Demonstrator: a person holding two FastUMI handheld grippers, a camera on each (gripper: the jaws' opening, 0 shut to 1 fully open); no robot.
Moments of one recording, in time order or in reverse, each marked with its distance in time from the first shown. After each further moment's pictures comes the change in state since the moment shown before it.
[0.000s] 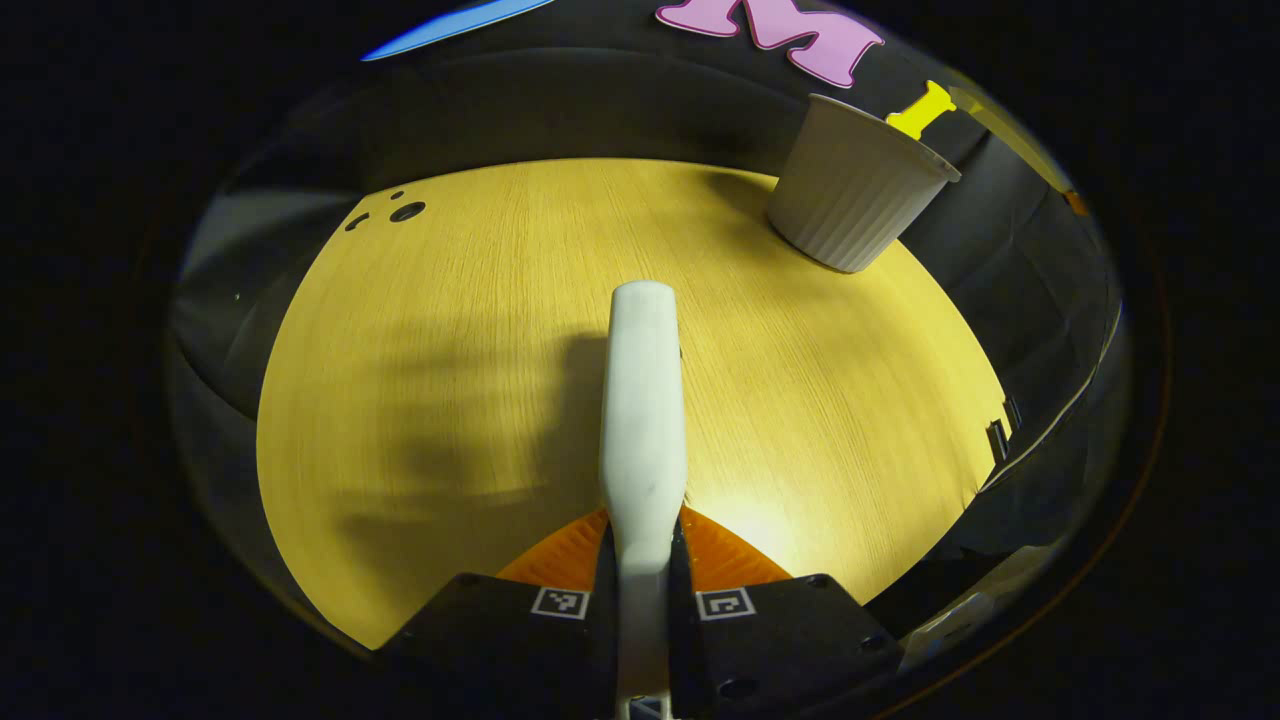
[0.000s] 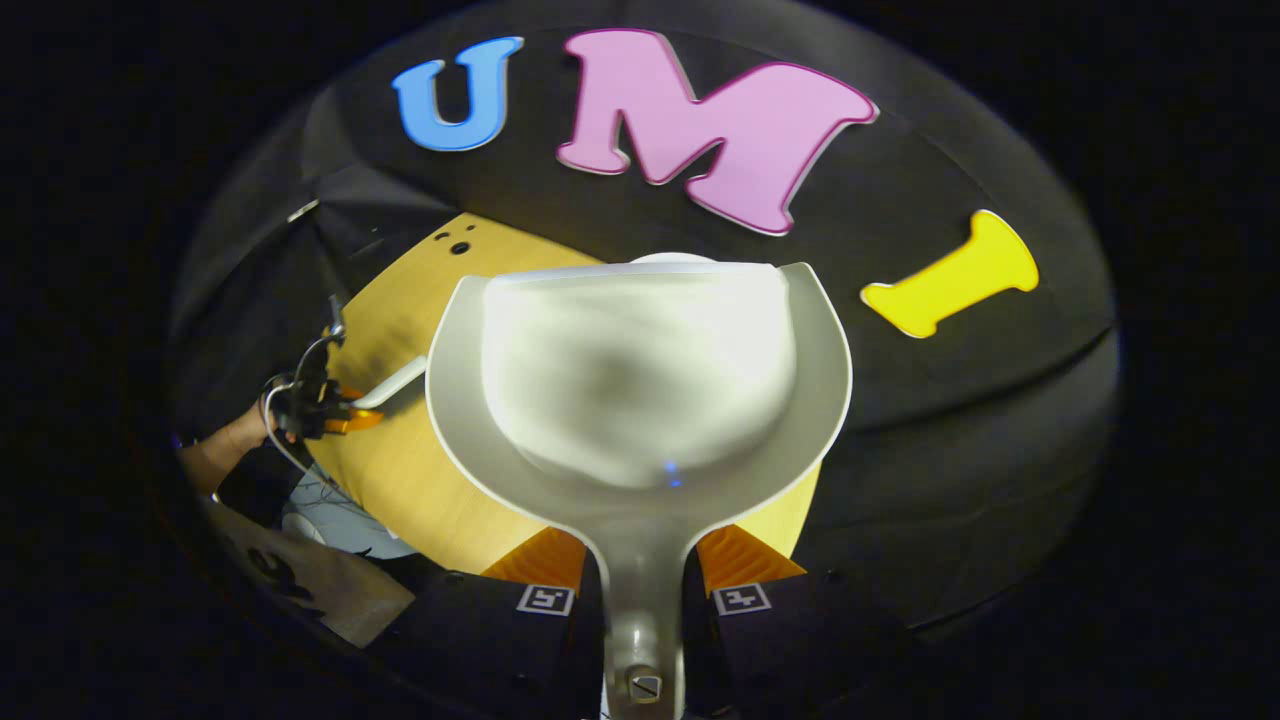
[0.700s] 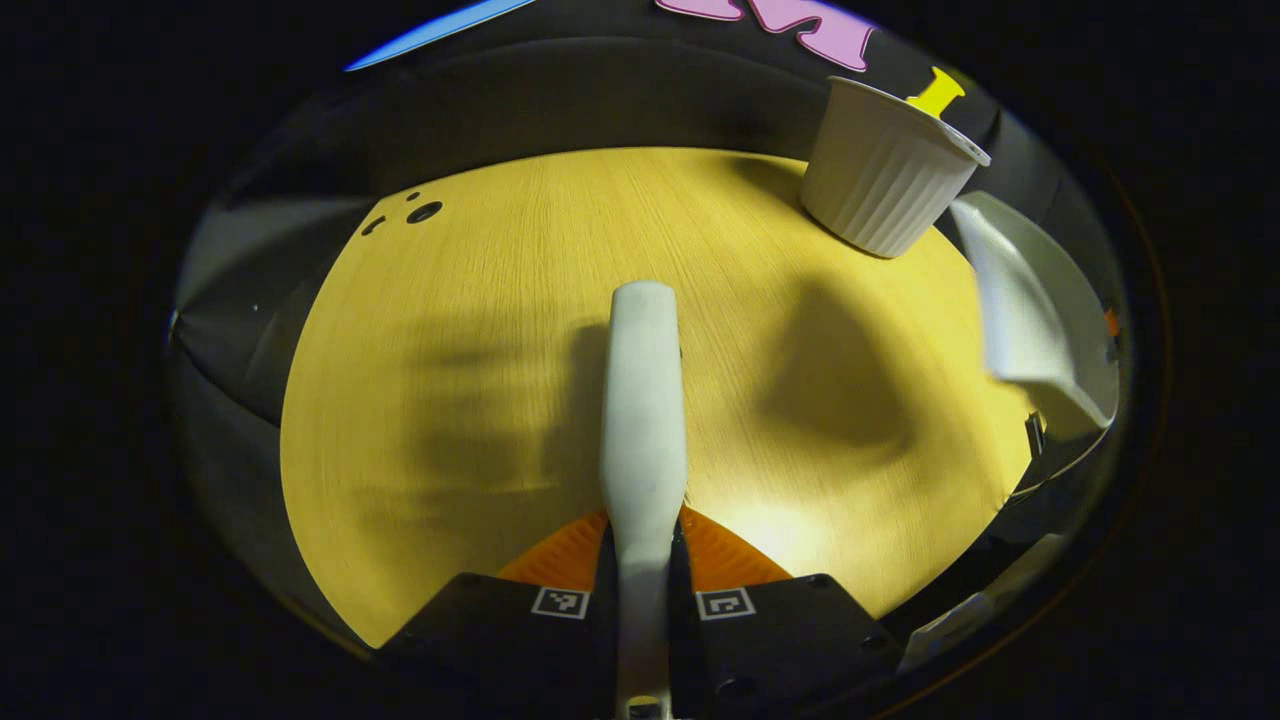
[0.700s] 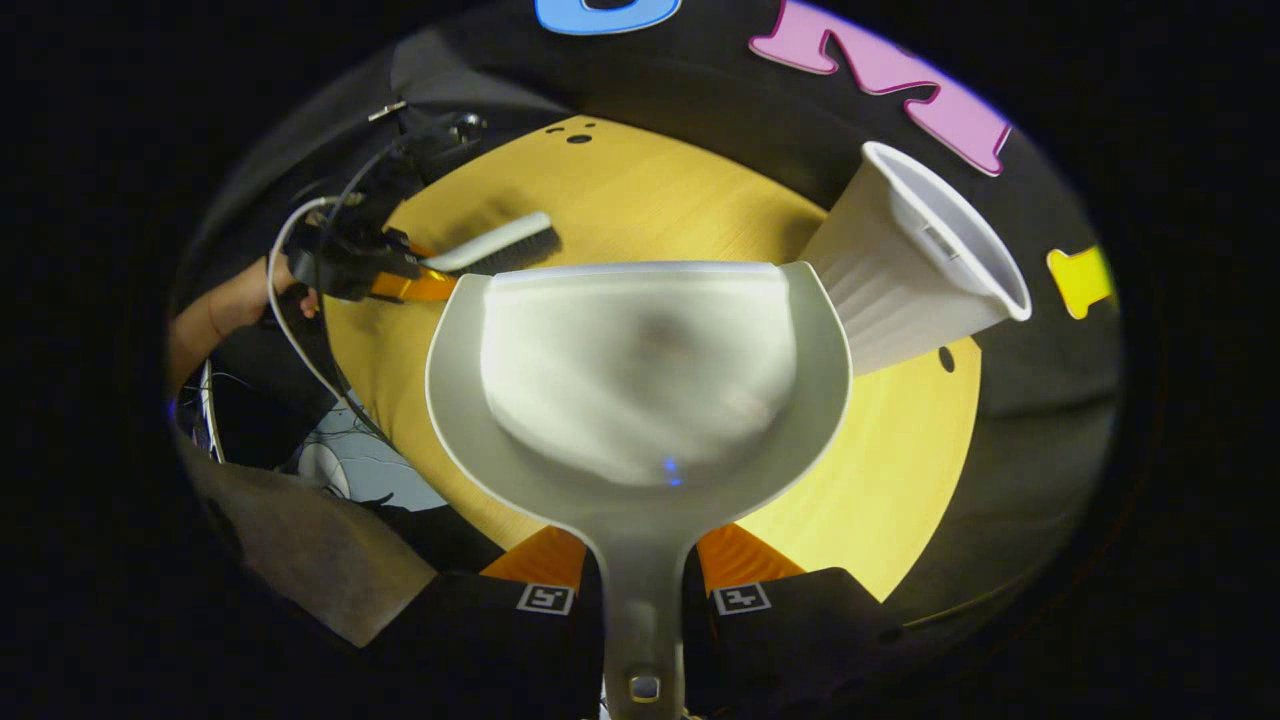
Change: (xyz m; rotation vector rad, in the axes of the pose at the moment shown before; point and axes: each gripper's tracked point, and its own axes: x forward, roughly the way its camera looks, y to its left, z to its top) left arm 0.013 0.018 0.004 0.028 0.032 0.102; right arm 0.162 0.163 -0.126 -0.080 0.171 0.163
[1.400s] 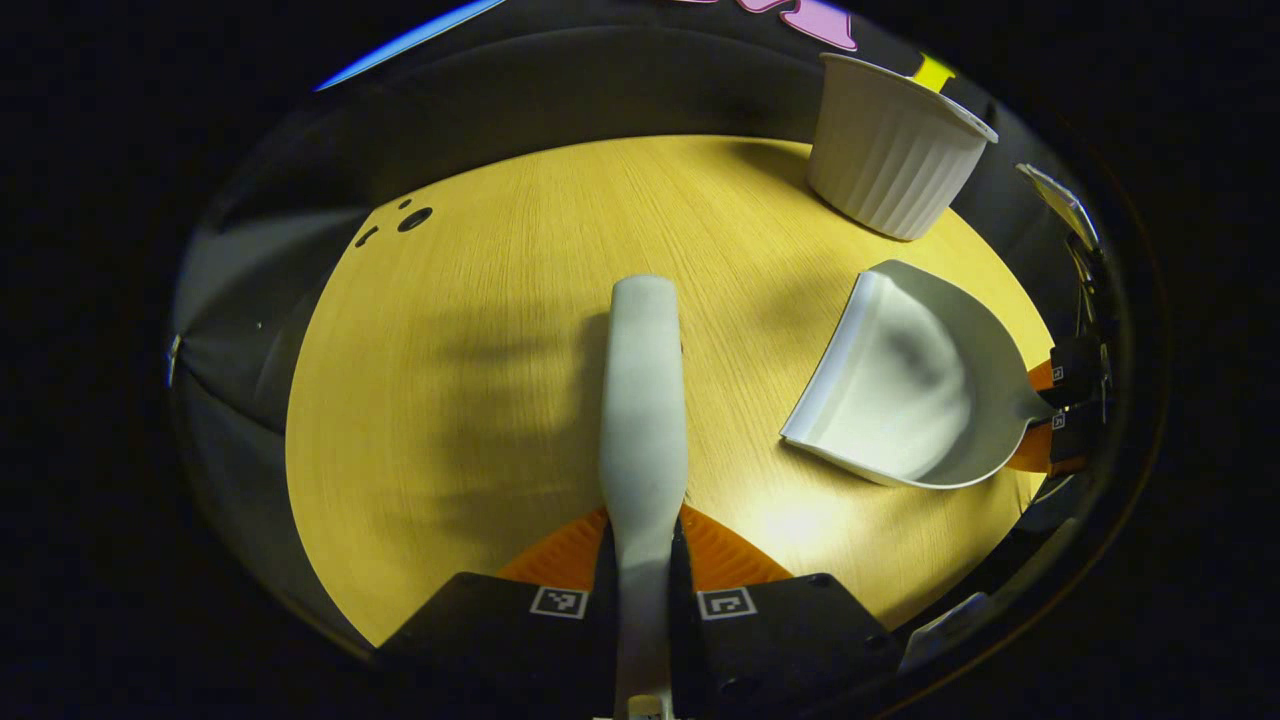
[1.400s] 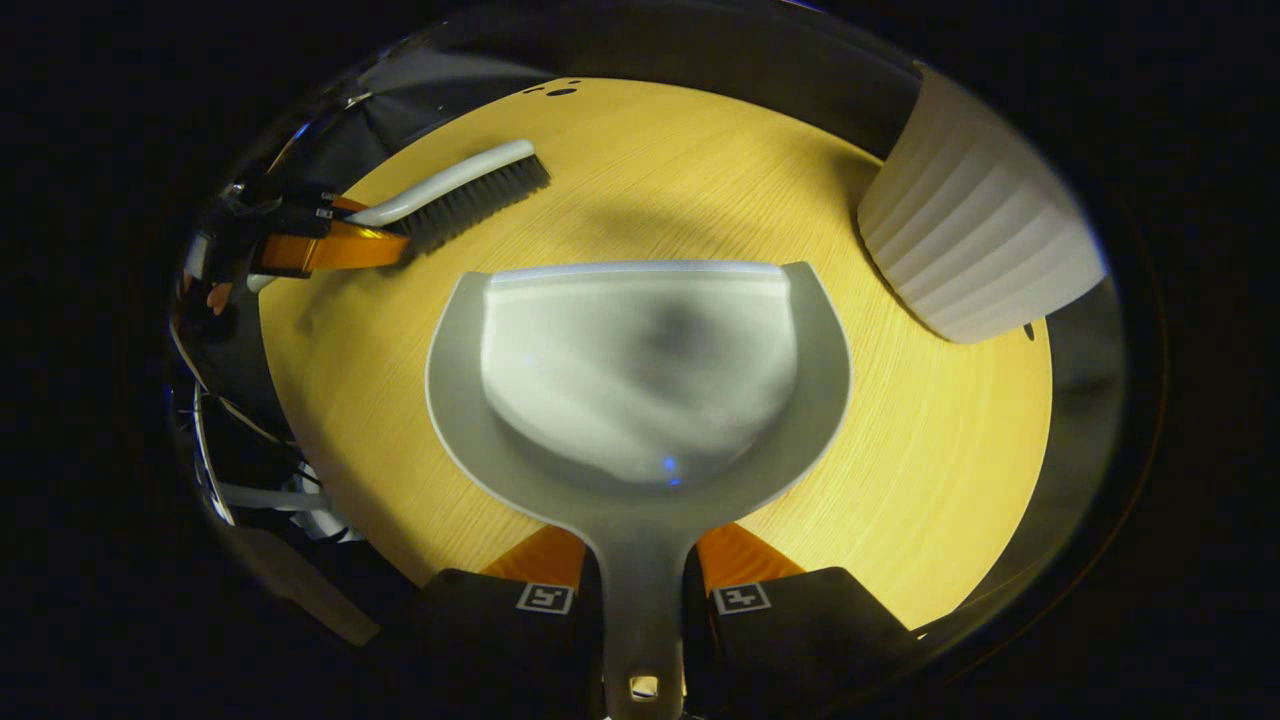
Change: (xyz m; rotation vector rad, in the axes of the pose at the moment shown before) left arm -0.001 0.000 -0.004 0.038 0.029 0.074; right arm 0.111 0.013 -0.010 0.077 0.018 0.057
